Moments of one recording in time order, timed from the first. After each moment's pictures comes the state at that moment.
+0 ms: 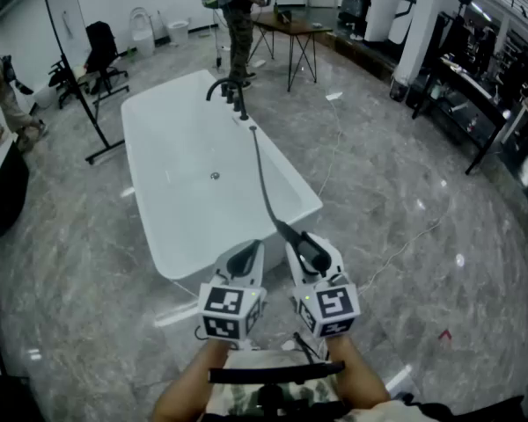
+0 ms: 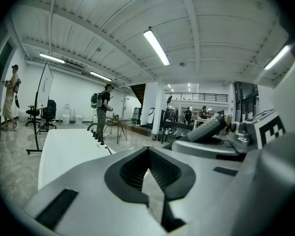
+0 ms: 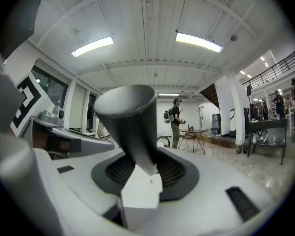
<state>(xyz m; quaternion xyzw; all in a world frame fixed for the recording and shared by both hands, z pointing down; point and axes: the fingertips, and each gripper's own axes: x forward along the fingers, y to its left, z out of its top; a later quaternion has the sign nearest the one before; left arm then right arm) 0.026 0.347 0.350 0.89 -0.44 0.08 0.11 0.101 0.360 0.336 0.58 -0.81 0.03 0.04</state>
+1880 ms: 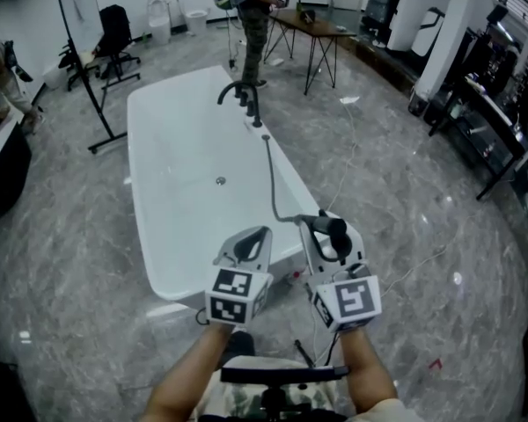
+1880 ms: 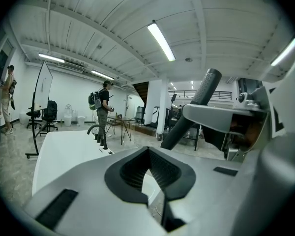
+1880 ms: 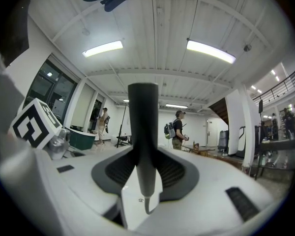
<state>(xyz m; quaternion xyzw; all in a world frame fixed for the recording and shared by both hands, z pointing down) 0.040 0.181 0.364 0.88 -0.45 0.09 0.11 0.114 0.202 0.275 0.55 -0.83 -0.07 0.03</state>
